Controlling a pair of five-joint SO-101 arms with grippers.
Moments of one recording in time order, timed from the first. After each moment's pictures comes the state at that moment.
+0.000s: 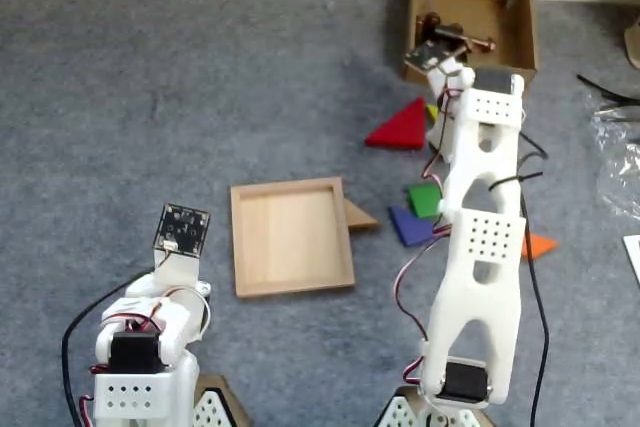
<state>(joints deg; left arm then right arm) -6.8 -103.1 96.0 74.8 -6.4 4.8 66.0 -67.1 88.7 48.0</state>
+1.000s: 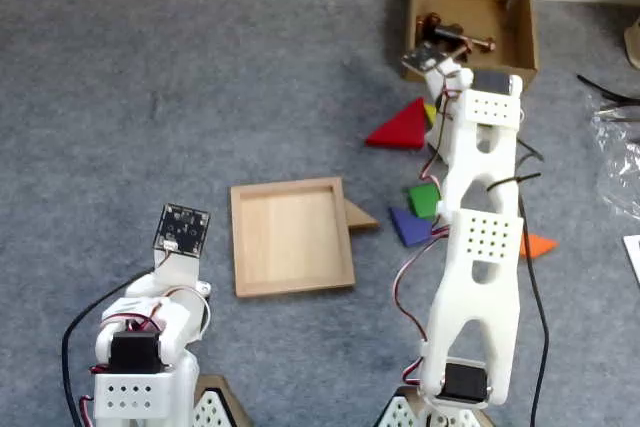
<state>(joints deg) -6.8 -103.1 96.0 74.8 -6.4 4.3 70.8 -68.5 90.4 48.5</state>
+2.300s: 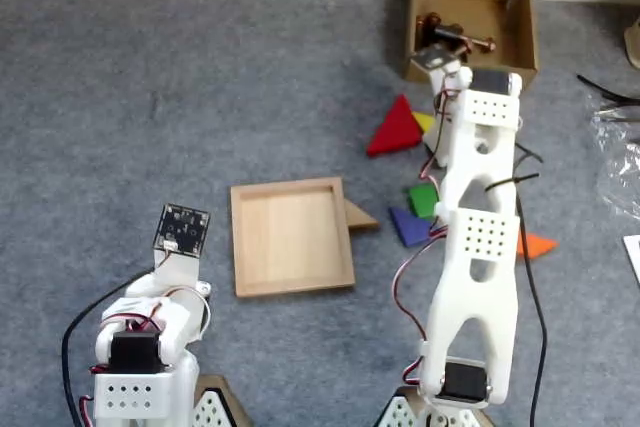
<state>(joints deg) -6.8 -103.1 96.0 74.8 -6.4 4.2 72.6 -74.4 98.9 37.6</state>
